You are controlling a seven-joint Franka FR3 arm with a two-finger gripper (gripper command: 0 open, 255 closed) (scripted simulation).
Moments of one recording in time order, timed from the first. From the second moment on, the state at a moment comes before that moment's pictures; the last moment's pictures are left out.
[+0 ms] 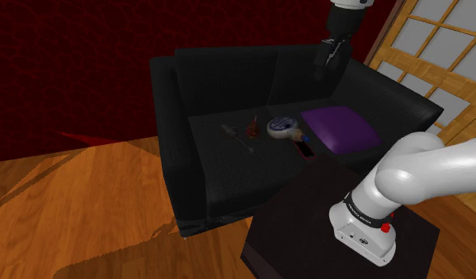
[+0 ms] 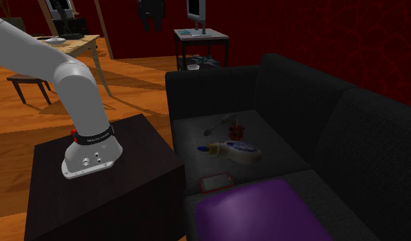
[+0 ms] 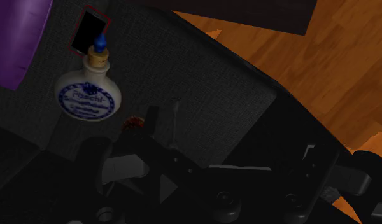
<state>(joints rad) -0.01 -0.77 0.07 -2.27 -0.01 1.47 -0.06</state>
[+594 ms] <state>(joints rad) -0.03 -0.67 0.02 -2.40 -0.04 1.72 -0.10</state>
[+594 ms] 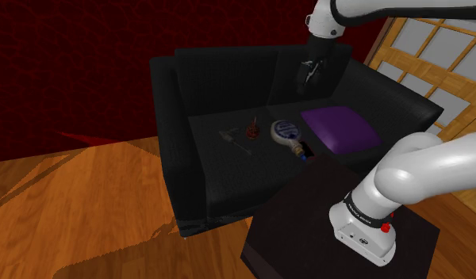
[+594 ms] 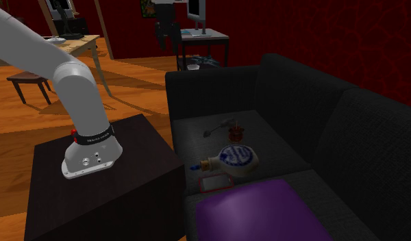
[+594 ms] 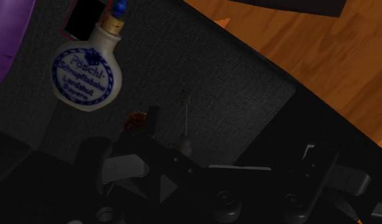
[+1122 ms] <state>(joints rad) -0.05 -0.49 -0.03 -2.48 -0.06 1.99 -0.16</state>
